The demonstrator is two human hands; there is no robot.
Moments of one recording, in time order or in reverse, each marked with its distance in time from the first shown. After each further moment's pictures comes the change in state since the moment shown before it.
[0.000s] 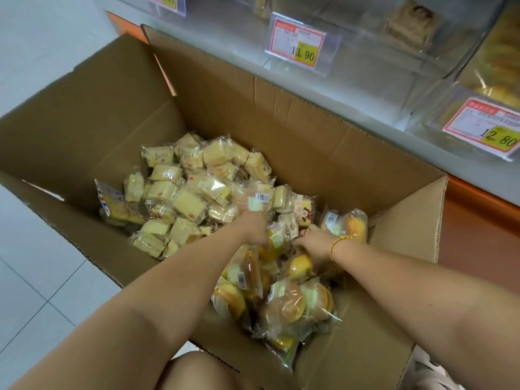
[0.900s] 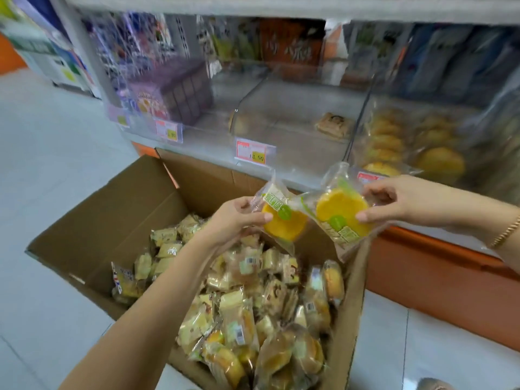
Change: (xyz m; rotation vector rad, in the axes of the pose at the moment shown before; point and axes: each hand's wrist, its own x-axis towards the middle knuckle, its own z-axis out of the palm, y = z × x) left_hand -0.128 0.055 -0.131 -1.265 0.278 0.449; right_hand -0.300 0.067 -0.134 0.815 0.692 -0.068
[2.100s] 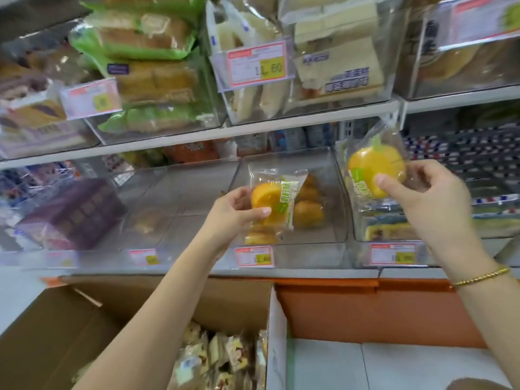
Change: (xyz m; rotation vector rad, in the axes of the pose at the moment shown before) left_hand 0.067 0.131 0.218 0.366 -0.126 0.304; right_hand -0.137 0.098 -0.089 0.335 1.388 0.188
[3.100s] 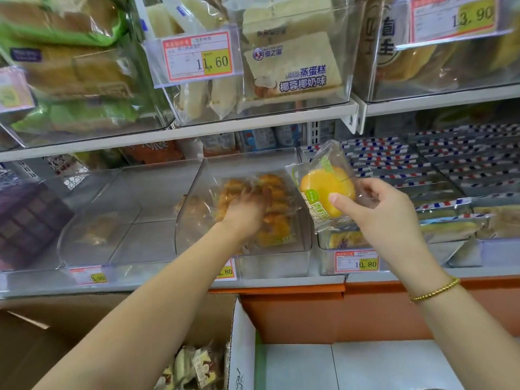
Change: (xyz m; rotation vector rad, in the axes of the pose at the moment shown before) left_hand 0.099 -0.028 0.080 1.330 -0.145 0.279; right_hand 0.009 0.021 0.006 -0.023 -0.150 0.054
